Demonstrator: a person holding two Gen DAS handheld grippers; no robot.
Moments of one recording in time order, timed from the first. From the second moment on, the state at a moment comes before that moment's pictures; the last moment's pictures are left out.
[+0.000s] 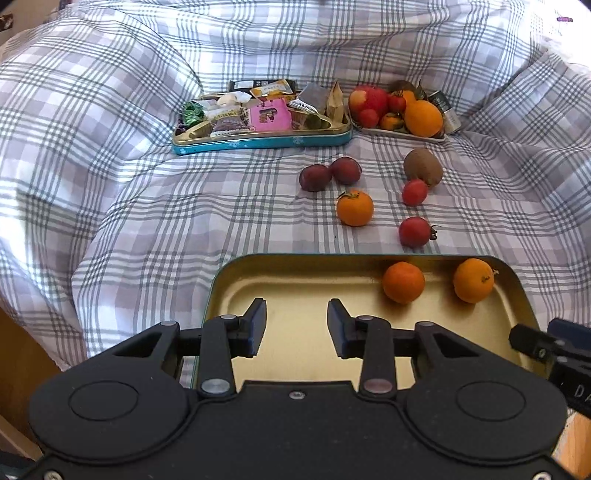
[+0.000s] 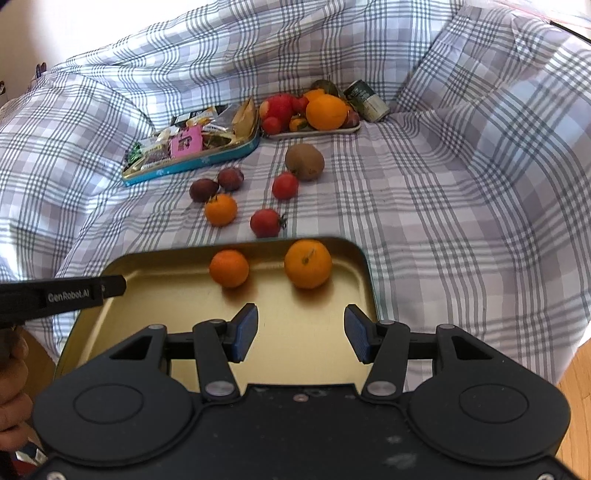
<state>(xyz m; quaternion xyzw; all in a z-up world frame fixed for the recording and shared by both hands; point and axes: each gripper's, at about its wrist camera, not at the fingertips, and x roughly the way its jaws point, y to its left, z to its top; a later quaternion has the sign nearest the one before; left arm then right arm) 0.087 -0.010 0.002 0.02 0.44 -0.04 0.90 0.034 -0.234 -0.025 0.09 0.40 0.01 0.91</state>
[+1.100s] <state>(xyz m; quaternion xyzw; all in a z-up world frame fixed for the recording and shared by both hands) 0.171 0.004 -0.025 0.02 0.47 -0.01 0.88 0.186 -0.198 -0.069 0.05 0.41 0.03 0.91</state>
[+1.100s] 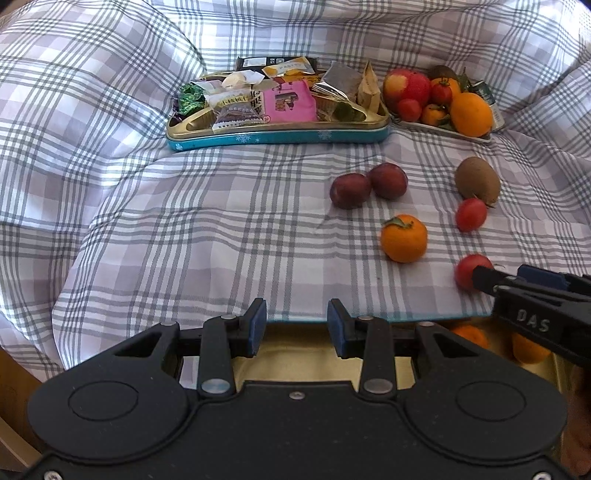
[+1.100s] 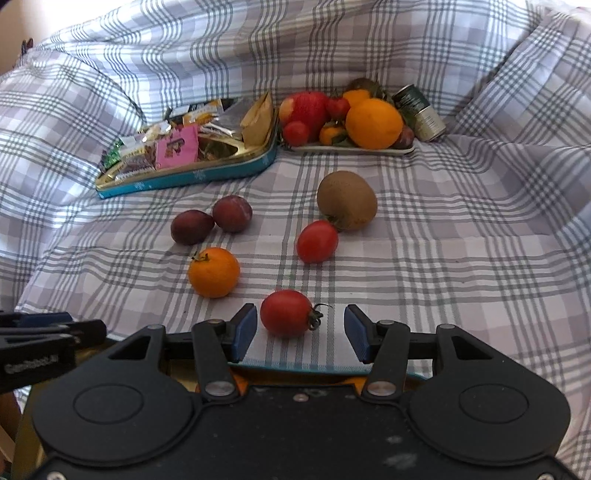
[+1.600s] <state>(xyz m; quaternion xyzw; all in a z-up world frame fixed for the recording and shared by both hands) 0.193 0.002 -0.035 0.03 0.49 -0.01 0.87 0.209 -0.179 -0.095 0.00 0.42 0.04 0.91</state>
